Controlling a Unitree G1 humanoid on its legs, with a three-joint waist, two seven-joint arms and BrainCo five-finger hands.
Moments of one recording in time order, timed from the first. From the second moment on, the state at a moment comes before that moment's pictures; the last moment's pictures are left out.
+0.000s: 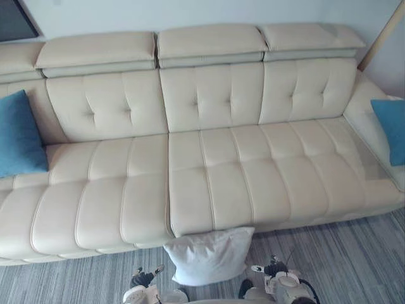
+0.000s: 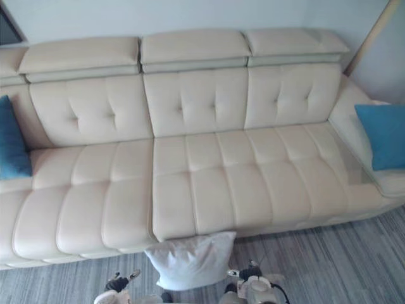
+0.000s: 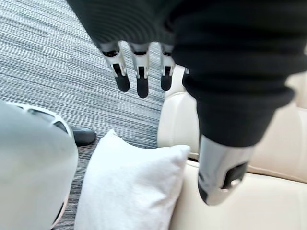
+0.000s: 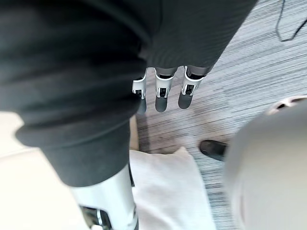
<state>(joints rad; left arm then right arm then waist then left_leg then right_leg) 0.00 0.02 0.31 0.99 -0.07 -0.05 0.13 -0.13 -0.08 -0.14 1.15 -0.04 -0.02 -0.14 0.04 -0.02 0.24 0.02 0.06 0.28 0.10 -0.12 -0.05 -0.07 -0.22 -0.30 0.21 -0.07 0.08</state>
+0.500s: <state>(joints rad) -0.20 -0.02 0.45 0.79 -0.10 -0.07 0.14 -0.28 -0.03 -0.18 0.91 0.02 -0.03 -0.21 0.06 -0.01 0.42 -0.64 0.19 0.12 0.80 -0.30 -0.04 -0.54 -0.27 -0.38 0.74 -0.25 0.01</state>
